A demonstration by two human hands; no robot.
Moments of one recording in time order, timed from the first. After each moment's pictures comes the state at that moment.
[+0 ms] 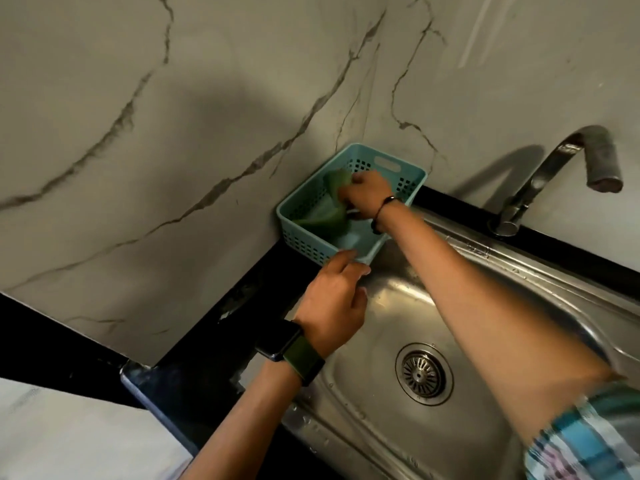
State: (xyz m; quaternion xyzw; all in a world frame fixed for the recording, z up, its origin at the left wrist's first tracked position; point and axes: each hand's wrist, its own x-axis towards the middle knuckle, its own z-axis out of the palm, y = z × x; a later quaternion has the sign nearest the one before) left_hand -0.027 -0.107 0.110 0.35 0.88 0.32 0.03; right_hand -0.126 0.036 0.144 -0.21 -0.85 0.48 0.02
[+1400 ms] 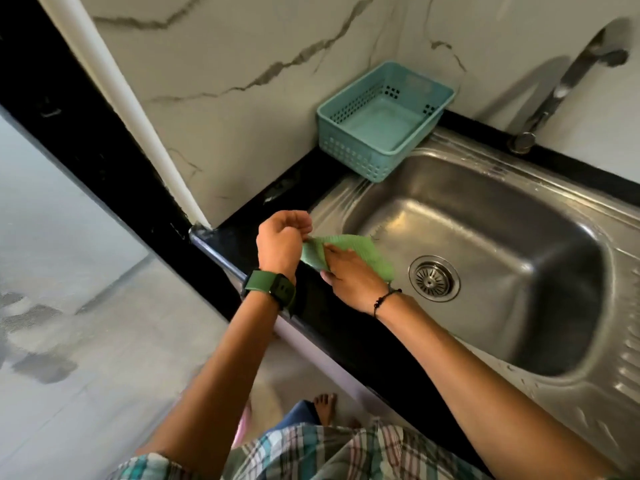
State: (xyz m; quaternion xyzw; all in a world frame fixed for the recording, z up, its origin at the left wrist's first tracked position) left_hand 0.044 -0.217 0.064 -0.09 0.72 0.68 0.07; right_hand 0.099 -0.106 0.042 0.04 -0.96 0.26 -0.13
